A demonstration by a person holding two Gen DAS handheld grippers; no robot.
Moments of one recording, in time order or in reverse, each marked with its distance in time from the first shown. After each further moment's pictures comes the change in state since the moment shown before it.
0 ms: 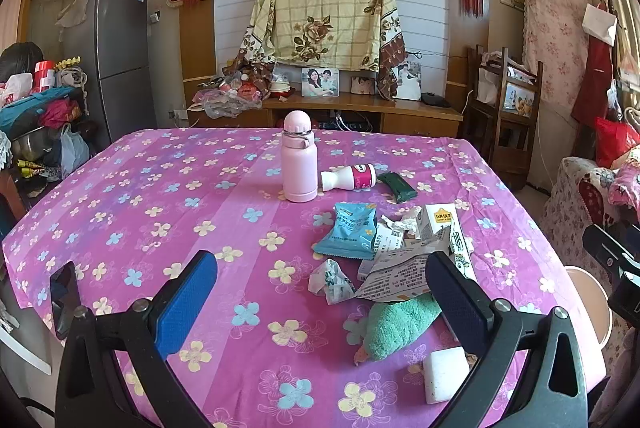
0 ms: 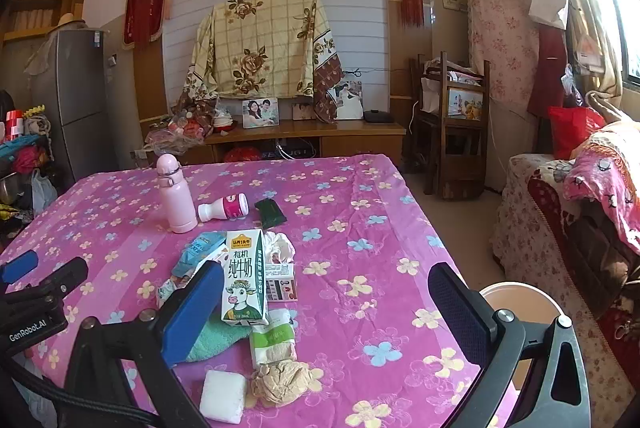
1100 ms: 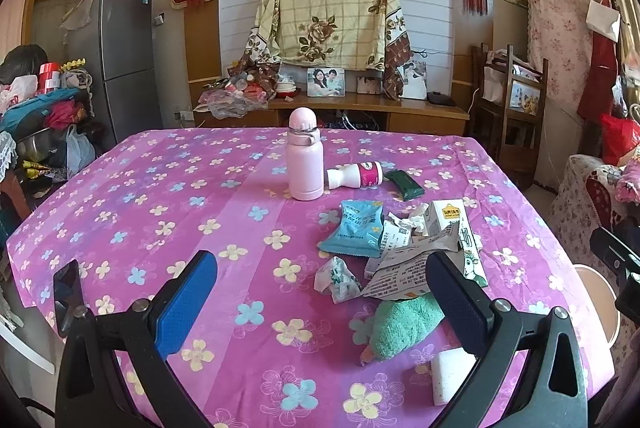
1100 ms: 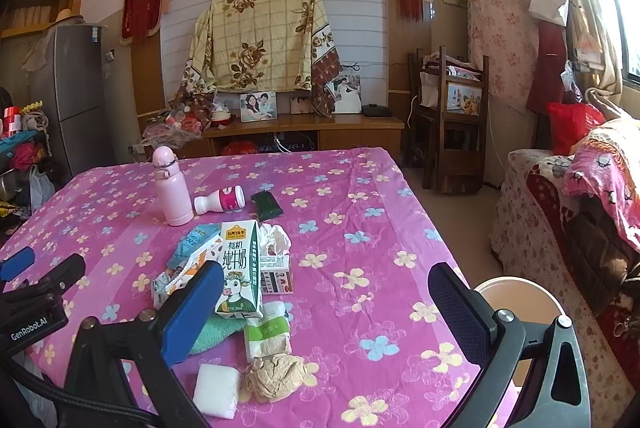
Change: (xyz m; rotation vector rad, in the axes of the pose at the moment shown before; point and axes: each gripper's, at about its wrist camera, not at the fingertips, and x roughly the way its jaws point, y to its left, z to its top) left arm 0.006 0.002 -0.006 0.003 -0.004 0.026; right arm 0.004 -0.002 -0.007 -0.003 0.026 -0.007
